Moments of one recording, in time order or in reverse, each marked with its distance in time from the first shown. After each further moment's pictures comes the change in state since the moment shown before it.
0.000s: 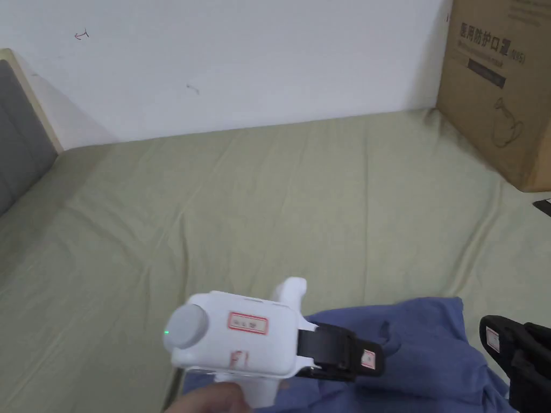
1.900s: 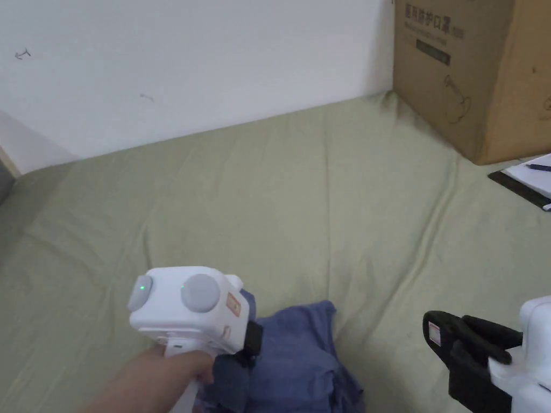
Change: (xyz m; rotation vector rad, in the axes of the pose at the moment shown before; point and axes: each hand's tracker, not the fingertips) left arm -0.023 0.050 -0.071 -0.246 0.990 -0.038; right arm 0.022 -0.017 -0.004 -0.013 0.048 -0.155
